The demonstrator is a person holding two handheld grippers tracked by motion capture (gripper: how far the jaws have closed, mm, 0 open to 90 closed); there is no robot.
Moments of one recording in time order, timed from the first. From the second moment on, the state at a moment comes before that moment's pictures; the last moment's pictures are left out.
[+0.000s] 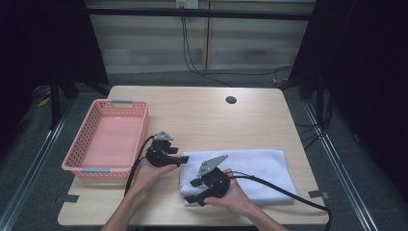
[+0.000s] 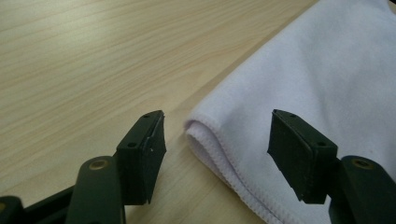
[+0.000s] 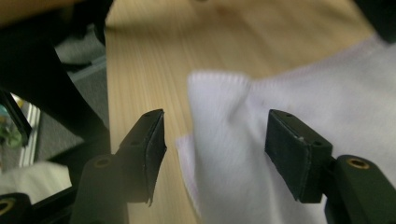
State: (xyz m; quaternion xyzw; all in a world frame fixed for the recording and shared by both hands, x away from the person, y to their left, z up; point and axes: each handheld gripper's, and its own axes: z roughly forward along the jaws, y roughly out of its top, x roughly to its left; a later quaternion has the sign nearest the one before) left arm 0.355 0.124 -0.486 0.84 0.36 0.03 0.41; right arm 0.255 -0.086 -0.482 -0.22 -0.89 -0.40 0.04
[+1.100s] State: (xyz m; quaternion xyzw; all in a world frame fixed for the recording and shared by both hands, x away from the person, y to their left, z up) left arm 0.366 0.122 -0.496 0.84 0.37 0.00 0.40; right arm 0.249 -0.096 -0.496 -0.24 -0.89 -0.40 -0.01
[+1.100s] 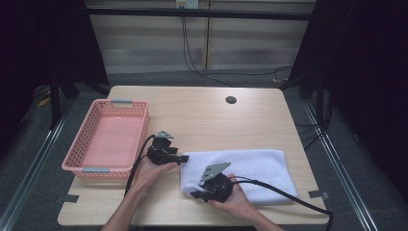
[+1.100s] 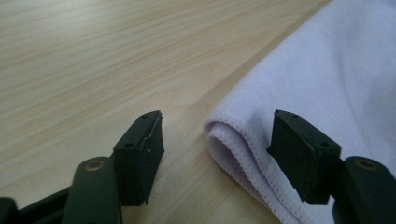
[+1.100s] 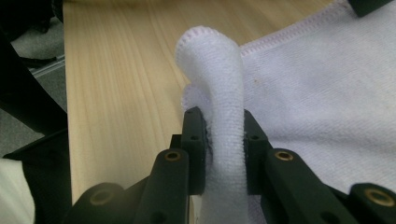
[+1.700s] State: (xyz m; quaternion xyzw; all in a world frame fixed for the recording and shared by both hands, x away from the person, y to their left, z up) left arm 0.361 0.105 -0.500 0.86 0.32 -0.02 0.40; right arm 0.247 -0.104 -0.489 -0.25 -0.88 -0.41 -0.01
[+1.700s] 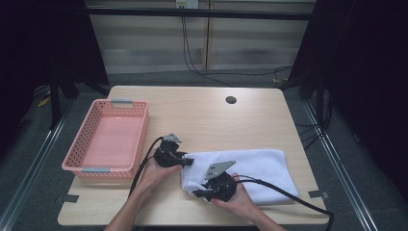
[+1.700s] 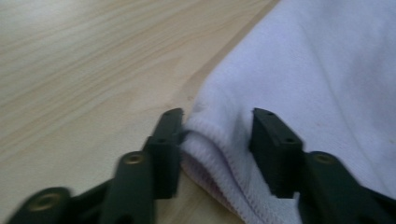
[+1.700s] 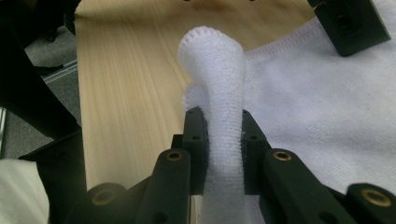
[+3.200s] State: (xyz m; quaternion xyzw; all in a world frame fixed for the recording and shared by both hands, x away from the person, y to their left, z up) left arm 0.378 0.174 -0.404 0.80 0.38 0.01 0.47; right arm 0.273 -0.045 -0.406 -0.22 -0.84 -0.50 -0.02
